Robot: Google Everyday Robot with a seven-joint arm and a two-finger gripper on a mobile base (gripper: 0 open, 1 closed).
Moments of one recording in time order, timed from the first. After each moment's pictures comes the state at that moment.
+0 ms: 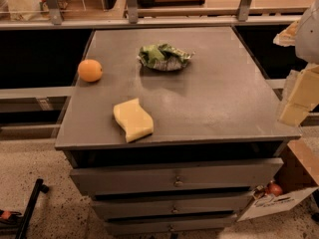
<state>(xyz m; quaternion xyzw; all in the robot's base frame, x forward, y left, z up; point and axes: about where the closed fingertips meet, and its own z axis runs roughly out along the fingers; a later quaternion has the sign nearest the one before) 0.438 -0.215 0.981 -0.60 0.78 -0.04 0.17</state>
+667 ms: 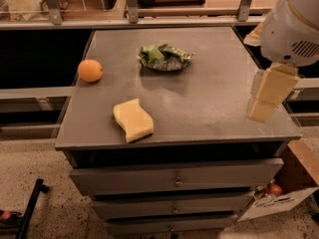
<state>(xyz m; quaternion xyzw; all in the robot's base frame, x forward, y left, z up) 0.453 -0.176 0.973 -0.63 0.76 -0.03 0.17</state>
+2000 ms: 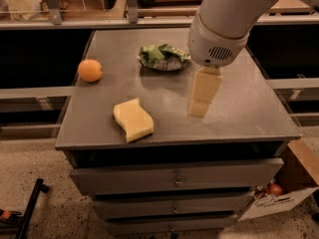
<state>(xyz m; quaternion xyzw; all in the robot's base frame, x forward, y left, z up) 0.492 -0.074 0.942 -0.69 0.71 -0.02 0.16</state>
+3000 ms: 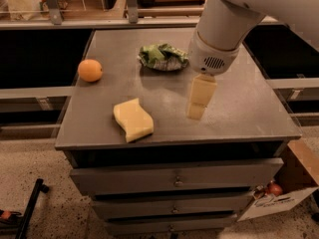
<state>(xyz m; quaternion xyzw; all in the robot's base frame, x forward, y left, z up) 0.518 -0.081 0.902 -0.66 0.73 0.00 0.14</state>
